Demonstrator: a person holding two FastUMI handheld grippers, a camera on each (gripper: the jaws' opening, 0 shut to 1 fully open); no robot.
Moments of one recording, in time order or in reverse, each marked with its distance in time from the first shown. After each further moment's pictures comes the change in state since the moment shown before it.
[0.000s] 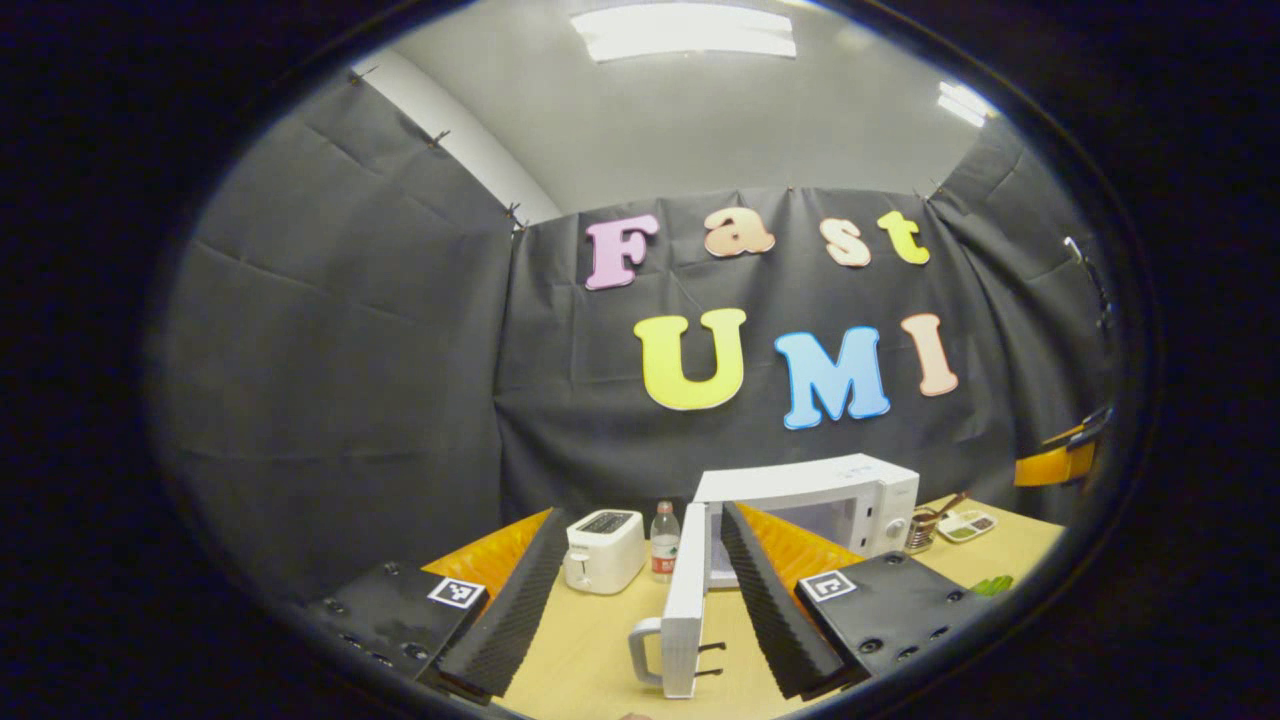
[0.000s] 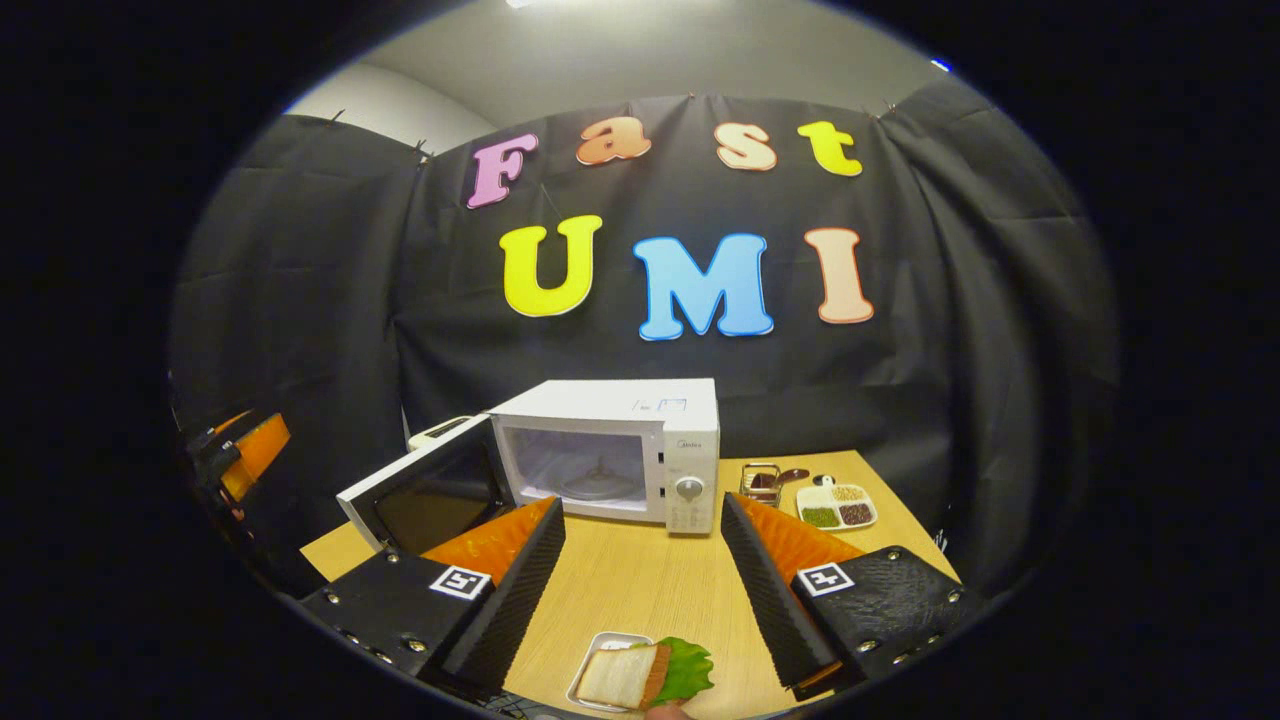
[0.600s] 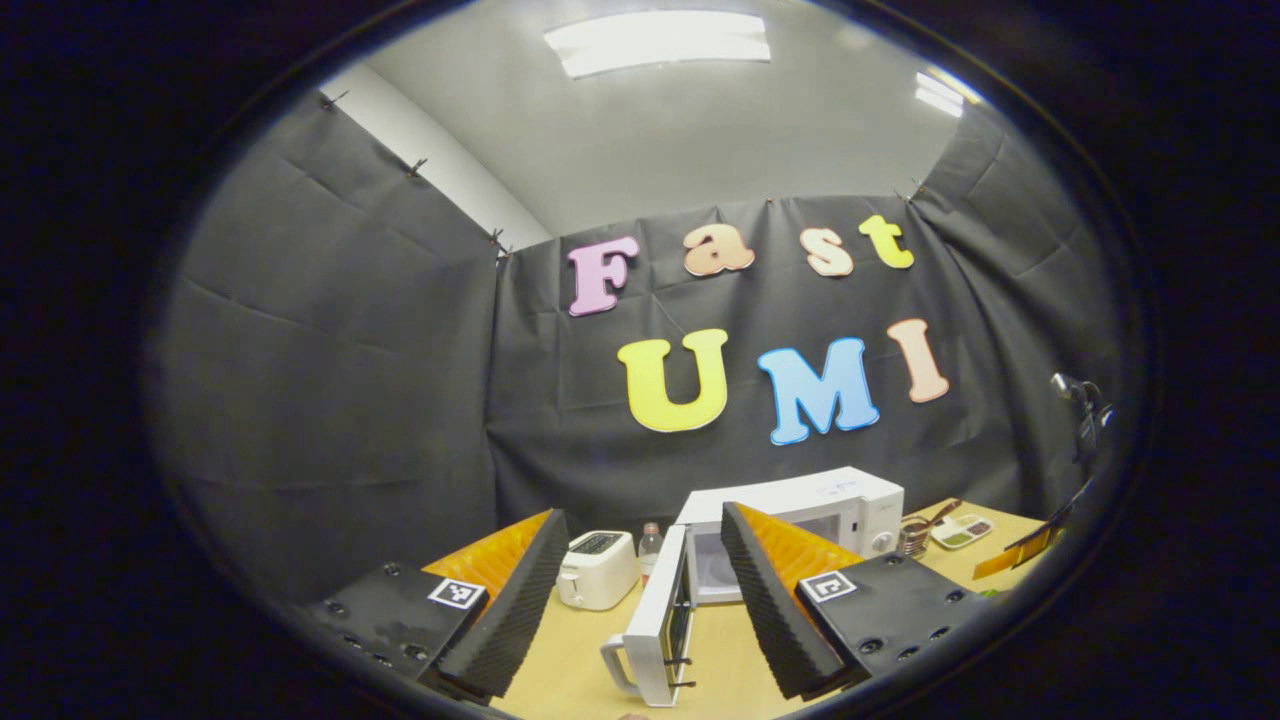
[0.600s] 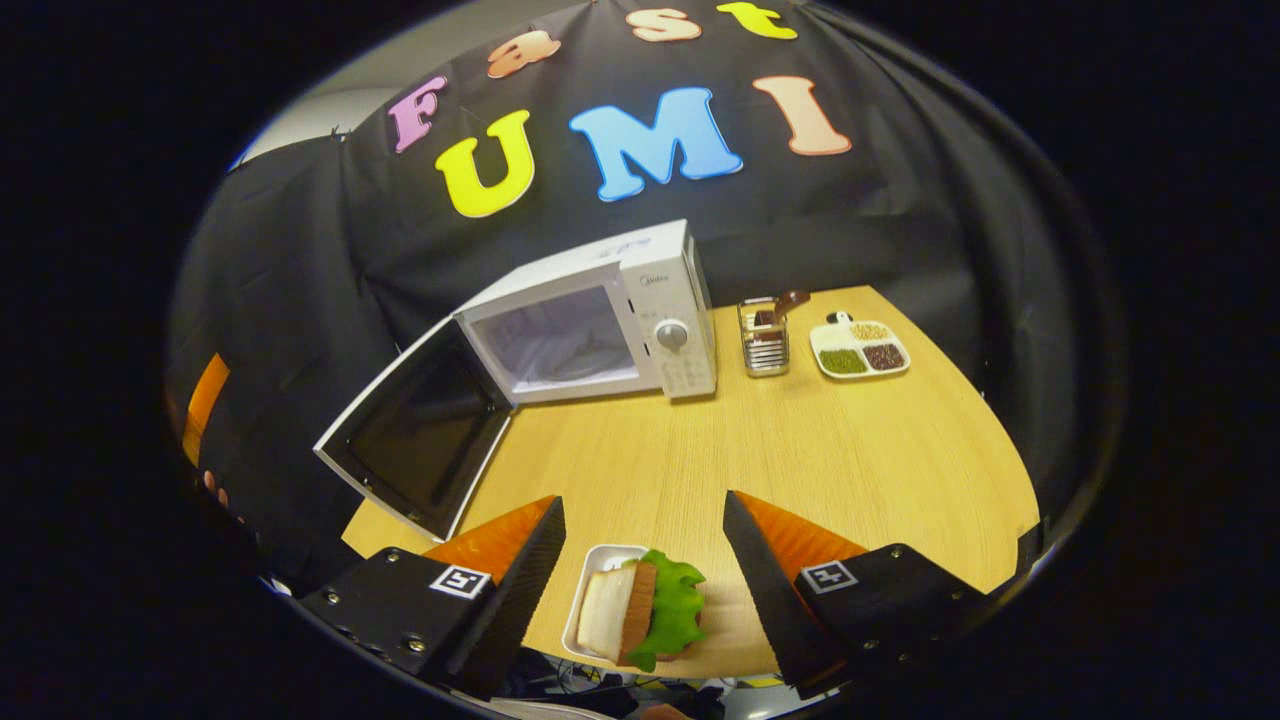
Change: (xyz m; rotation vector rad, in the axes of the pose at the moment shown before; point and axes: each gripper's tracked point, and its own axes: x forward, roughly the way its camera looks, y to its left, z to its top) left arm -0.008 -0.038 0.020 0.055 -0.026 0.002; right arm 0.009 -0.028 -0.126 0.204 0.415 0.055
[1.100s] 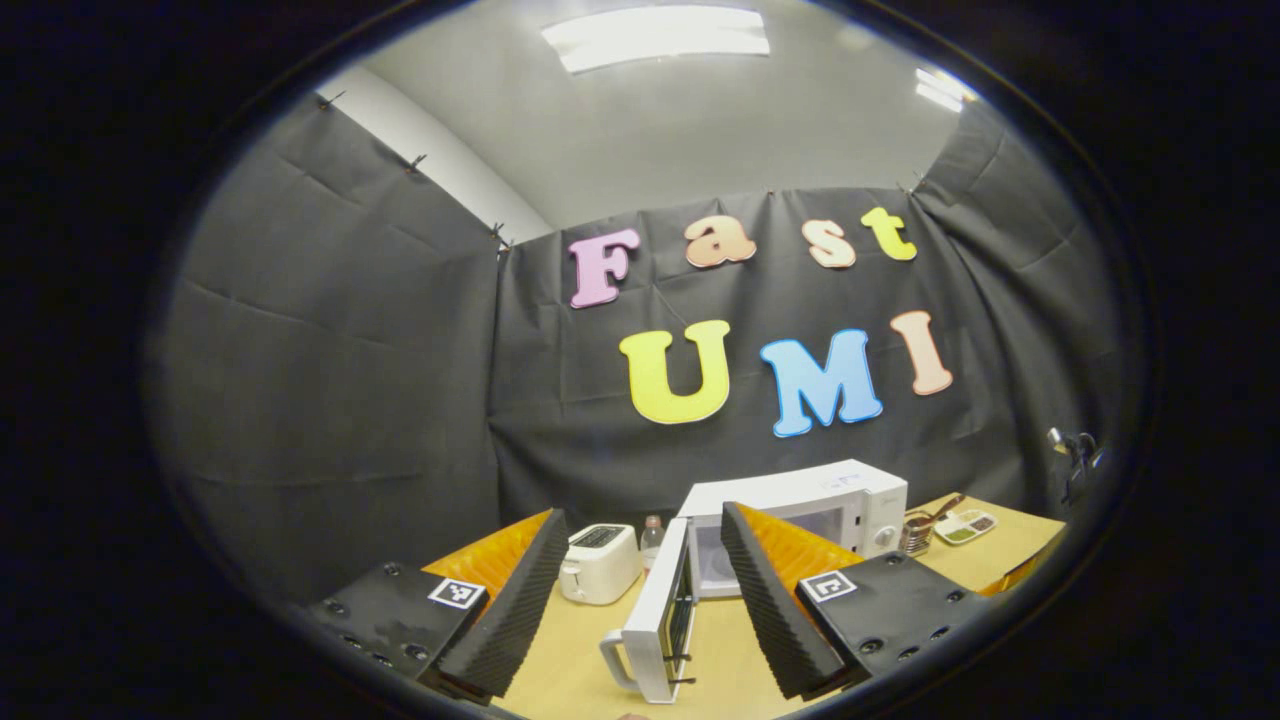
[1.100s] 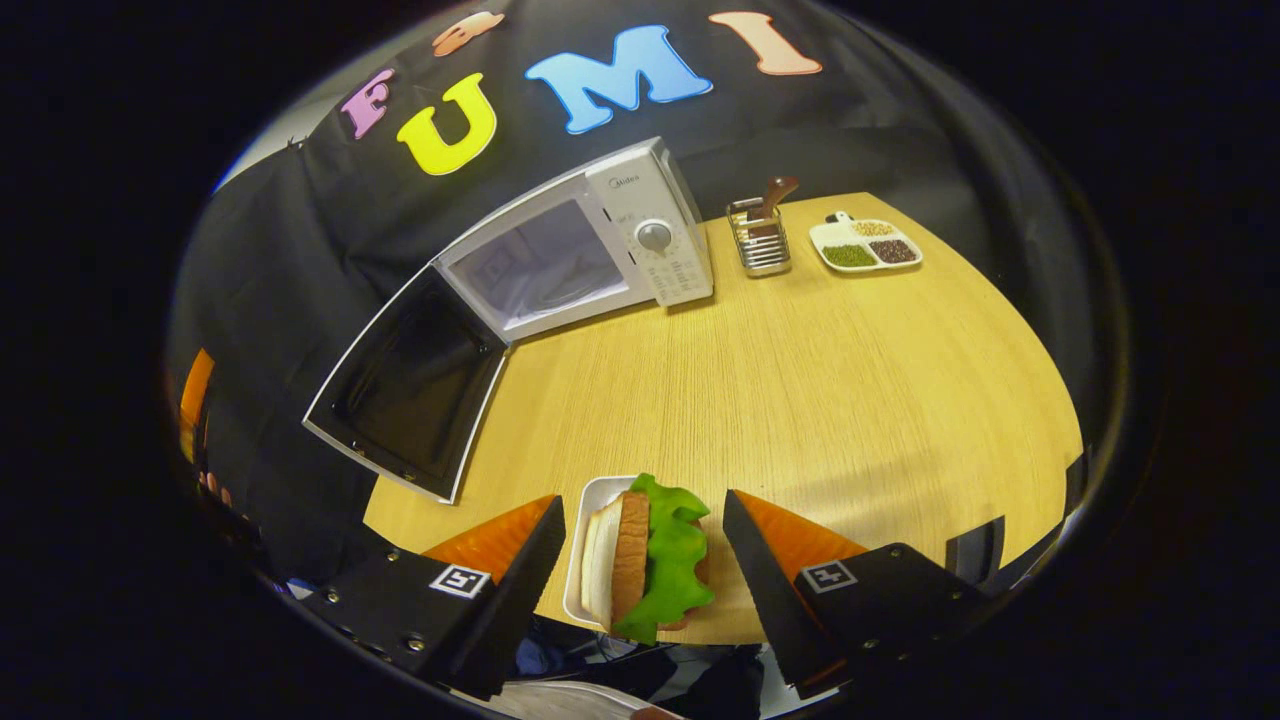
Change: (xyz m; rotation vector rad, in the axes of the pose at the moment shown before) left arm 0.003 -0.003 -0.005 -0.002 0.016 0.009; right arm 0.014 -0.004 -0.058 0.142 0.191 0.059
